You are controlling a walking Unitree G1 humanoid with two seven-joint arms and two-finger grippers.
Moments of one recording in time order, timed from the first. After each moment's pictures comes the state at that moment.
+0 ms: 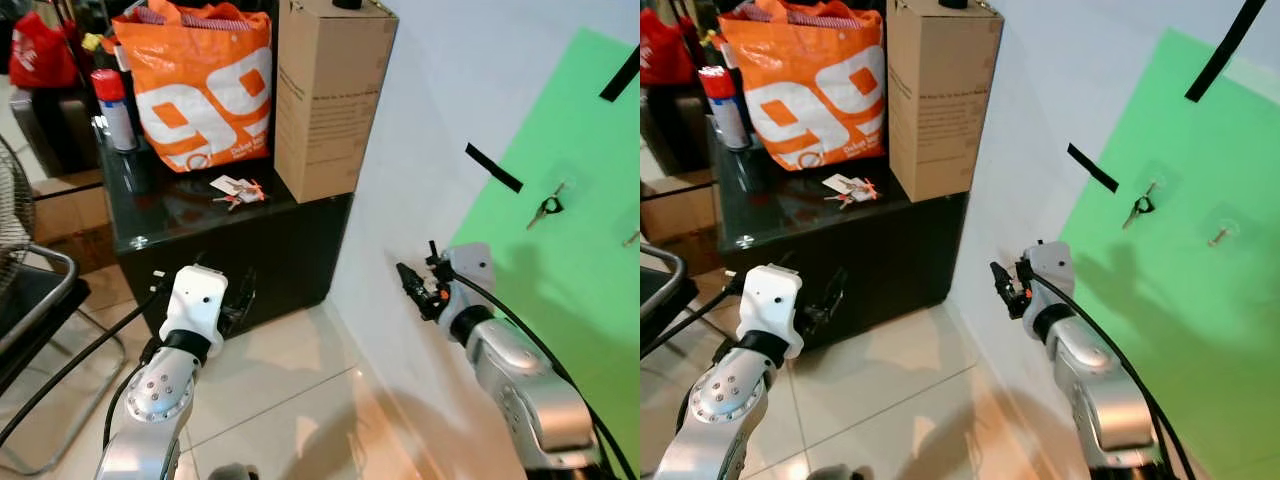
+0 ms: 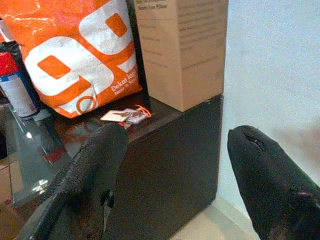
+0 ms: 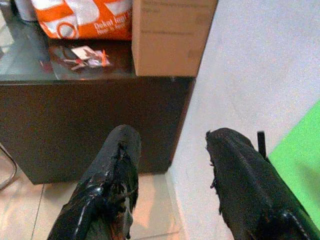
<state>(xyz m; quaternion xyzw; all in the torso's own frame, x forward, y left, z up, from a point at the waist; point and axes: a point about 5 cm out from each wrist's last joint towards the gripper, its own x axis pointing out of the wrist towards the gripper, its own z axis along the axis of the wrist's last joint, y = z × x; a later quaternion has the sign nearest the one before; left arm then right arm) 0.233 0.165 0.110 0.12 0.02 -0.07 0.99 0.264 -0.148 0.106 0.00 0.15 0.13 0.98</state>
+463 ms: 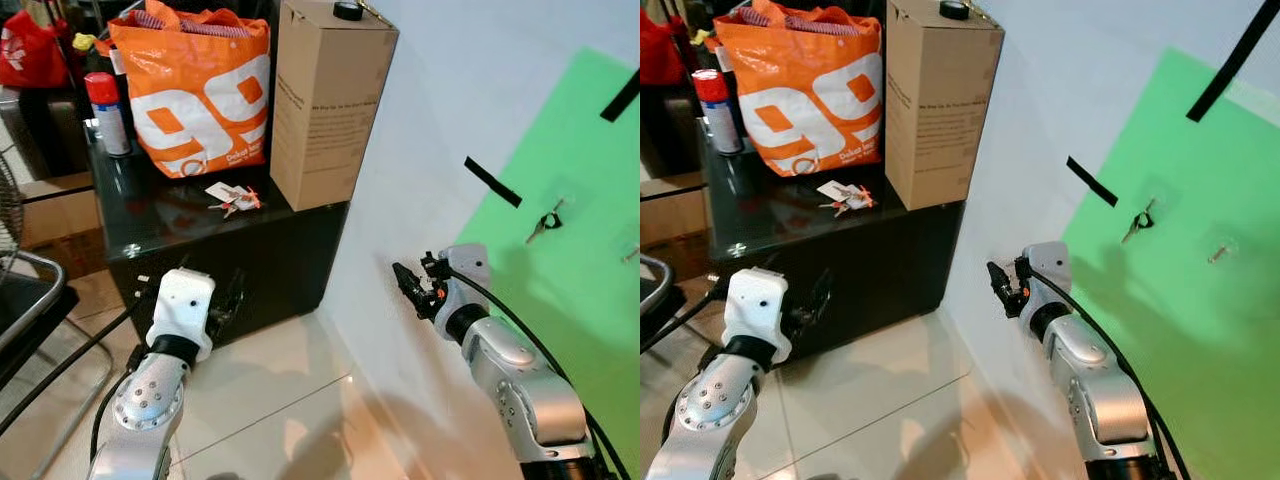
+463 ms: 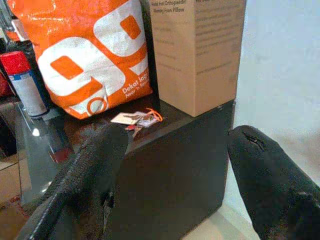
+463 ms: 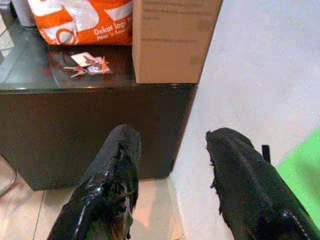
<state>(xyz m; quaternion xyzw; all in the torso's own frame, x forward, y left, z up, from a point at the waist) 0.228 0.172 0.111 0.13 0.02 -0.06 0.99 0.265 -0.148 0.104 0.01 0.14 0.15 0.98</state>
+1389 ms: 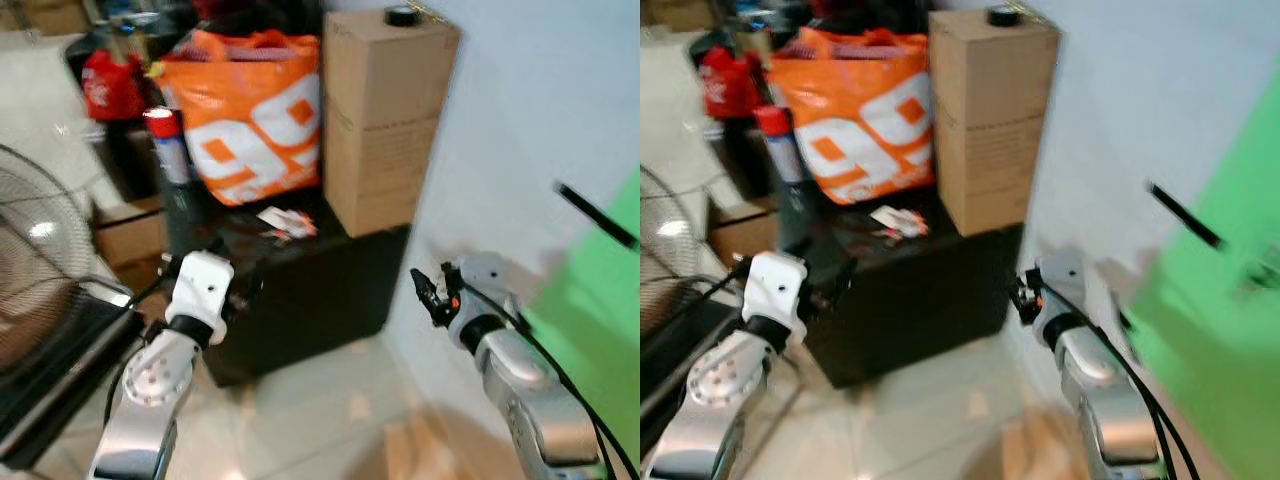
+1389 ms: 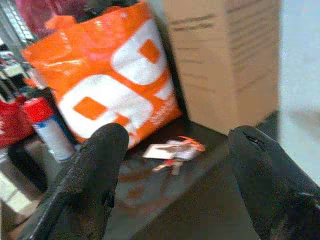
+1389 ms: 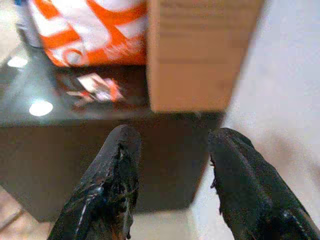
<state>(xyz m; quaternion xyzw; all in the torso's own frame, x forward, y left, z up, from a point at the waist) 0.247 0.161 0.122 0.14 -0.01 -0.14 0.98 0.252 -0.152 0.105 -0.03 0.12 0.12 0.98</state>
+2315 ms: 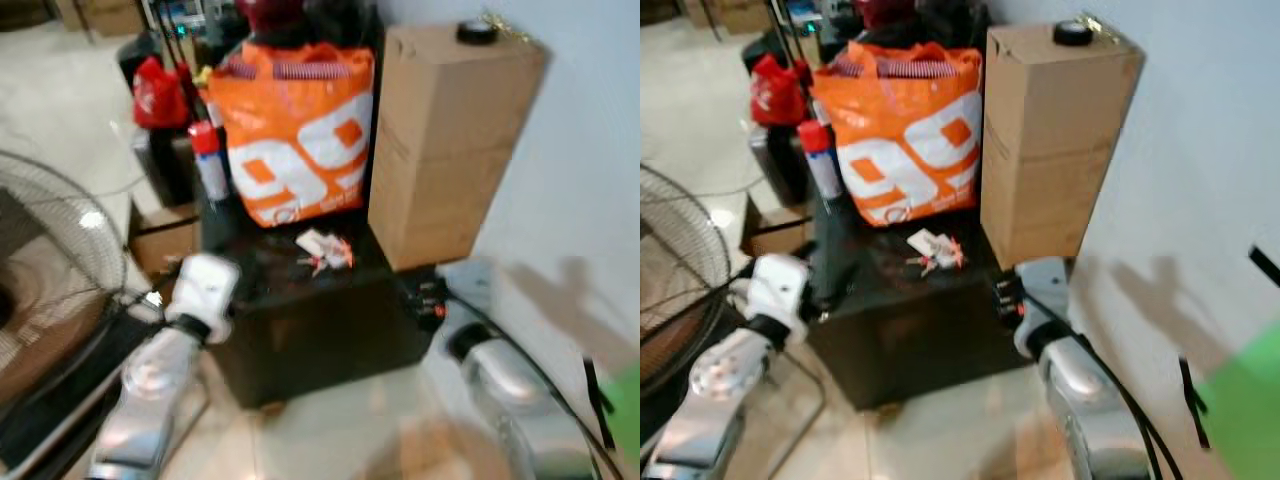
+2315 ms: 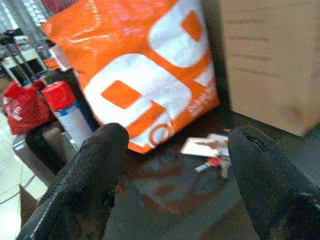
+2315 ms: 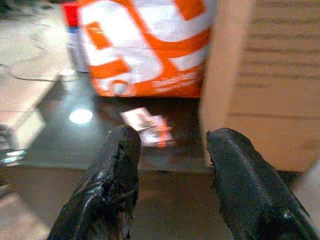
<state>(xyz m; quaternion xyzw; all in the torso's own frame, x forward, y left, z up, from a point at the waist) 0.255 0.168 0.106 0.13 0.01 -0.15 0.98 0.240 -0.140 0.107 -0.02 0.12 0.13 0.98</state>
